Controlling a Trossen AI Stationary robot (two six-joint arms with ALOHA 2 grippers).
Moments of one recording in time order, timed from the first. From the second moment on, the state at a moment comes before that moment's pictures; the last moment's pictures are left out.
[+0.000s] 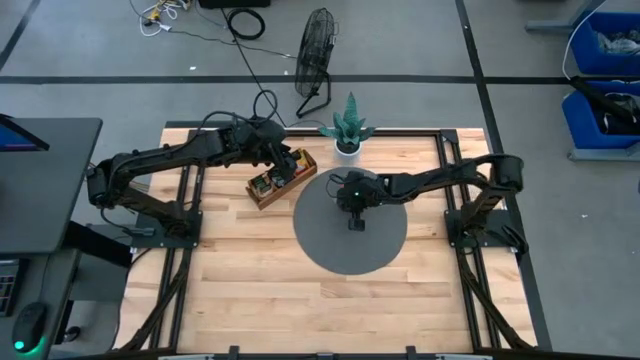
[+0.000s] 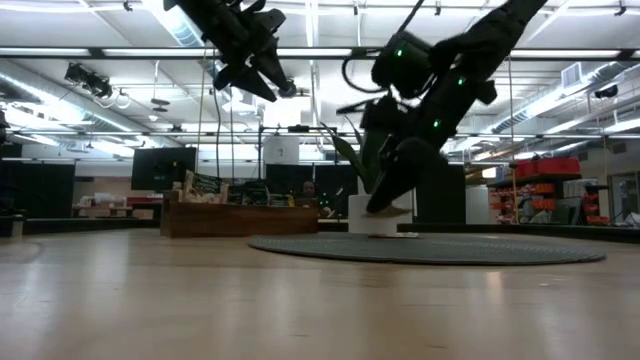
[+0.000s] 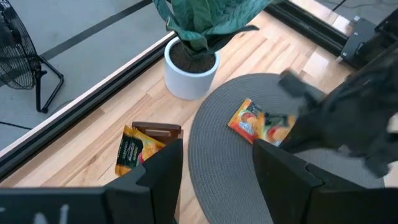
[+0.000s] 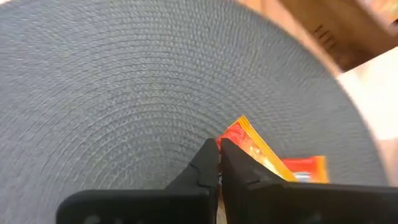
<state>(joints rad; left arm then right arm) 0.36 1.36 1.18 -0.49 -0.14 -0.33 -0.14 1.69 0.89 -0.11 0.05 -0.21</state>
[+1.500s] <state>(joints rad) 0.24 1.56 1.18 -0.06 0.48 -1.12 0.06 1.34 0.89 0.05 0.06 -0.90</state>
